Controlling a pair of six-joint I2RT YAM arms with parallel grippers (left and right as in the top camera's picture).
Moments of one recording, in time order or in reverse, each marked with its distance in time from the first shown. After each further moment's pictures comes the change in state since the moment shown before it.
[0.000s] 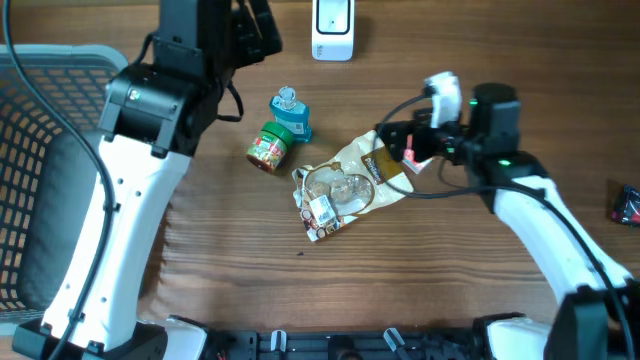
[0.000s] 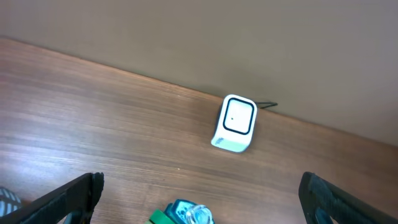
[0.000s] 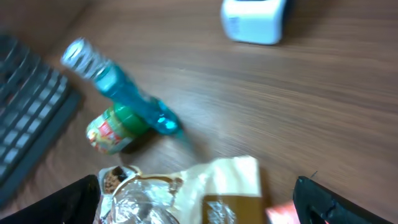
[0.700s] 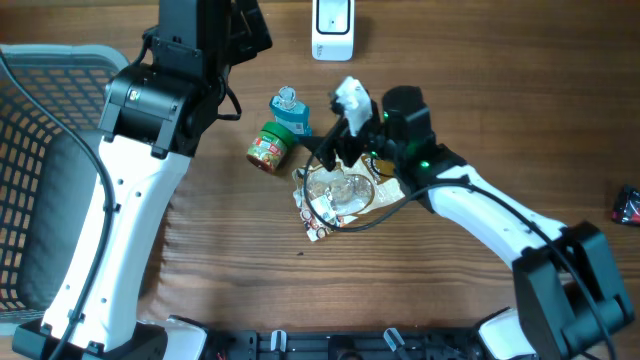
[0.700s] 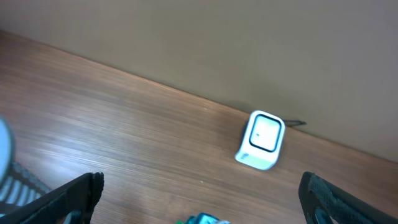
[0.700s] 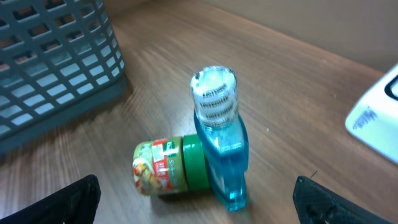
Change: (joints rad) left arm 0.000 -0.001 0.000 -0.006 -0.141 -0.013; right arm 0.332 0.204 0.090 0.316 0.100 -0.163
